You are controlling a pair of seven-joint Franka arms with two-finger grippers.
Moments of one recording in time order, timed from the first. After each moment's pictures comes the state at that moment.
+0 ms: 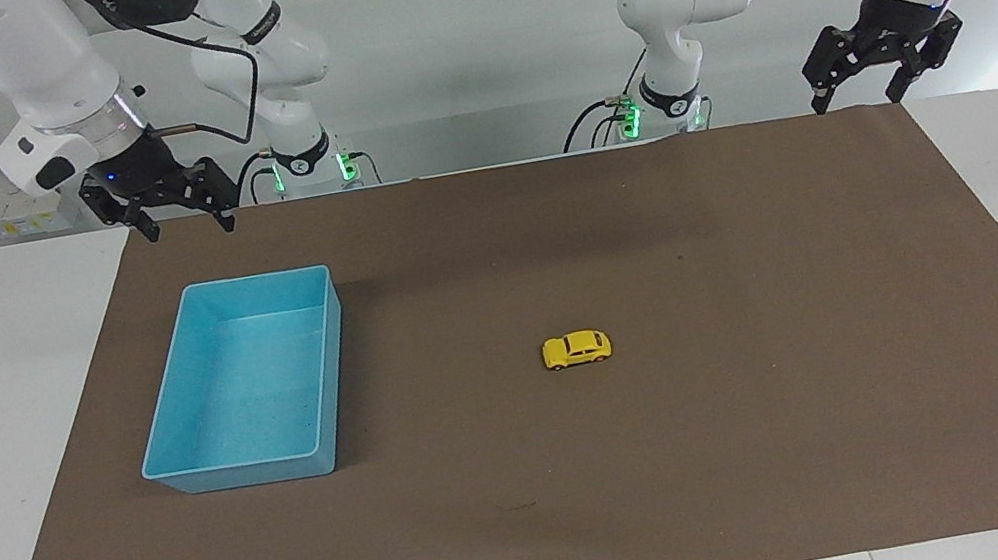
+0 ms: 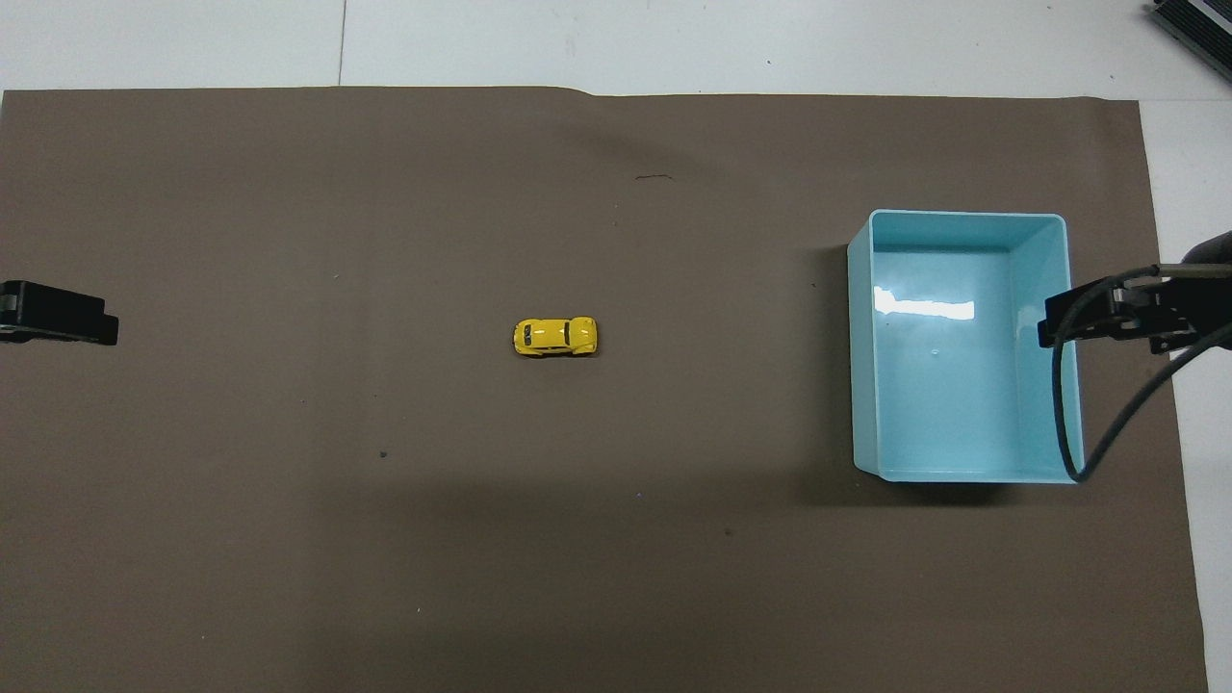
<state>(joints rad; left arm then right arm) -0.09 -0.07 0.03 -1.55 -0.02 1.51 -0.01 -0.14 0.01 0.15 -1.53 0.02 1.47 0.09</state>
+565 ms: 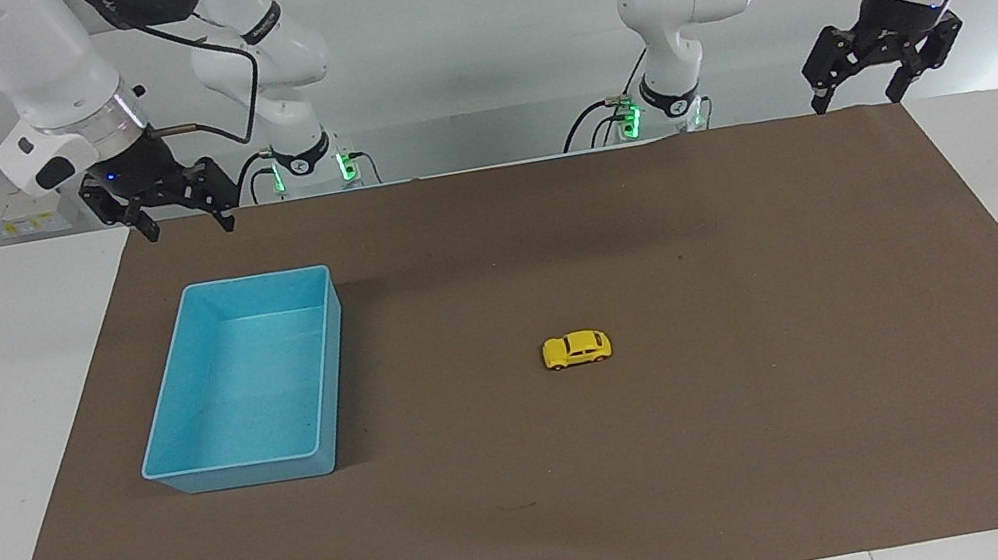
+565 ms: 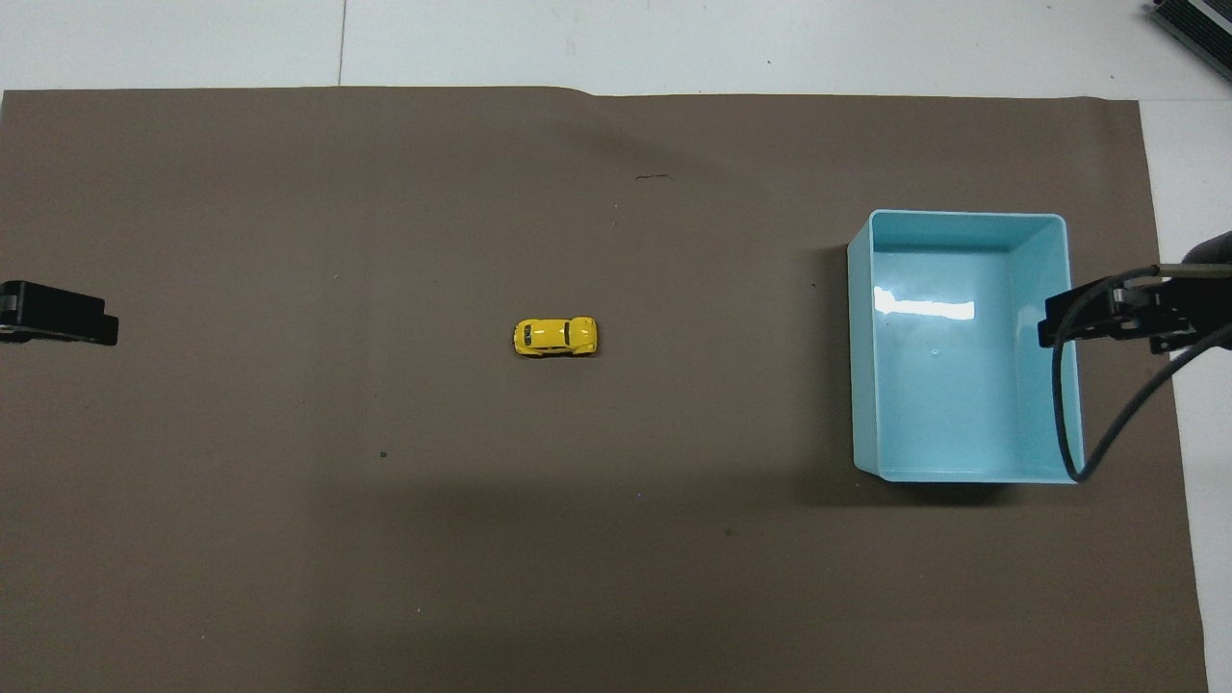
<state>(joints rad) -0.09 -0.07 0.03 -1.55 -0.02 1.51 -0.01 -0.14 0.01 0.15 -1.53 0.02 1.47 0.09</state>
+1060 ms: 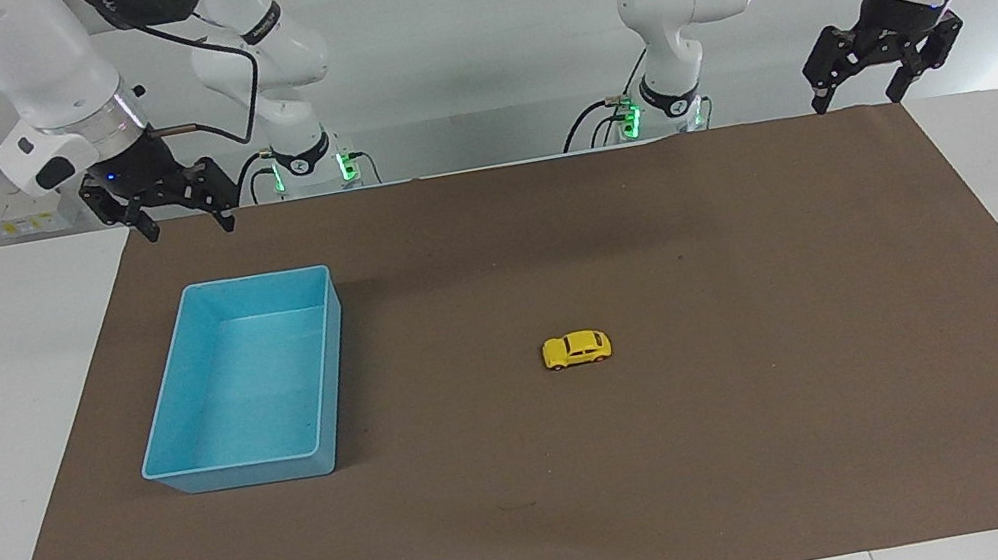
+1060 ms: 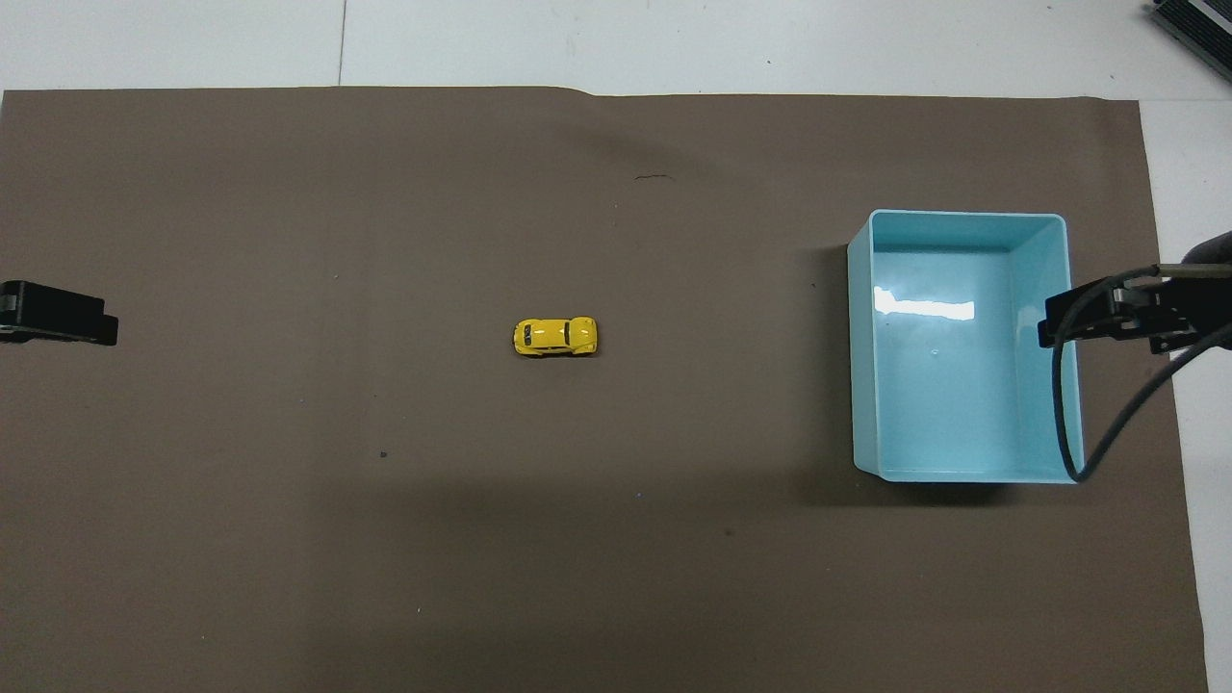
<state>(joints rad) -0.09 -0.07 0.03 -1.55 -0.02 1.51 -0.01 -0.14 0.01 0.15 -1.53 0.02 1.47 0.09</state>
